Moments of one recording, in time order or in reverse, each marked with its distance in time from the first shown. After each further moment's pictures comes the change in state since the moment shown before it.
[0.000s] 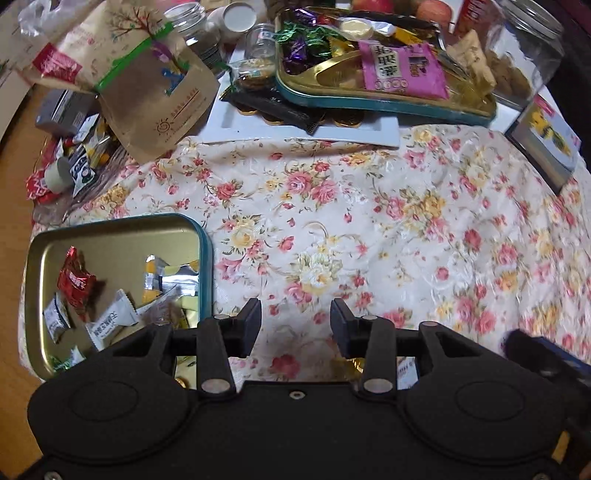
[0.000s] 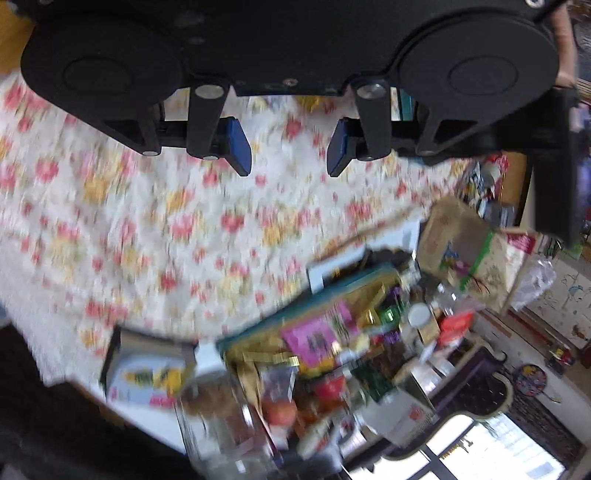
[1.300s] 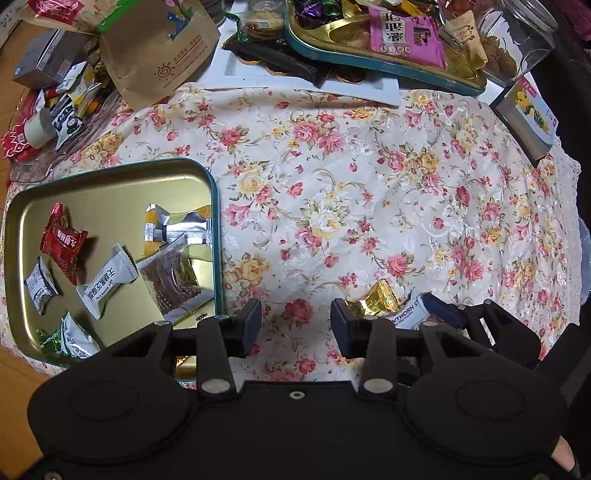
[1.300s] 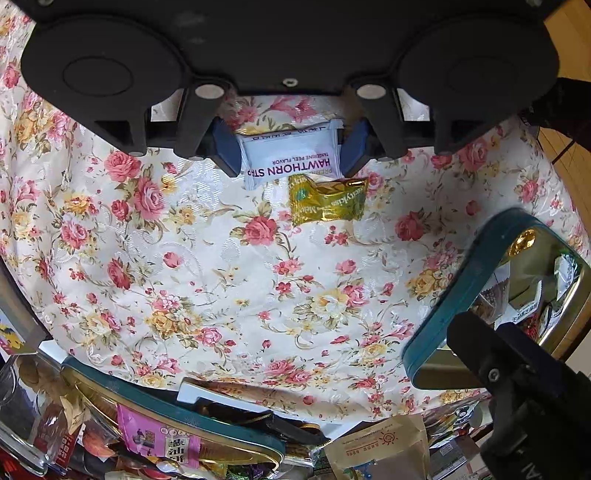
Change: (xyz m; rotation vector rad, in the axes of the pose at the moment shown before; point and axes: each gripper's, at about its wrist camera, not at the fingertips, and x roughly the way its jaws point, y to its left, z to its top) left arm 0.003 0.049 -0.013 -0.020 0.139 -0.154; right arm 0.109 0.049 -0.086 -0.744 0.138 -0.109
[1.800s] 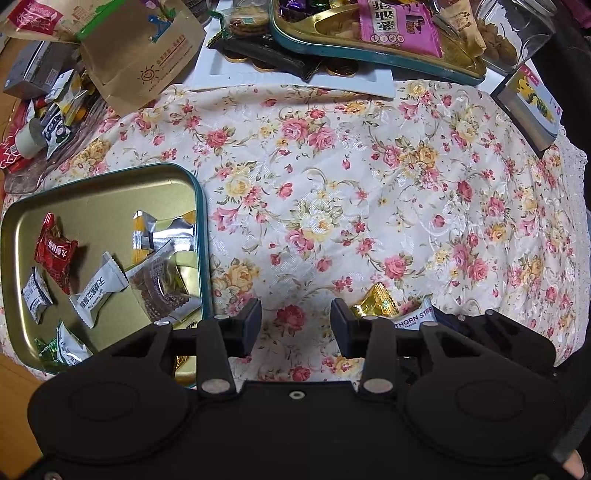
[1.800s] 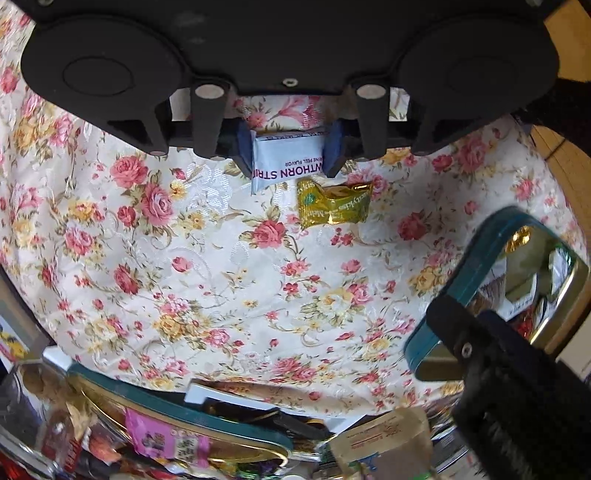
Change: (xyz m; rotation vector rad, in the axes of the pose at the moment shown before) left arm 0.013 -0.017 0.005 0.026 0.005 0.030; right arm -0.009 -0.013 0.000 0.075 -0.013 0.040
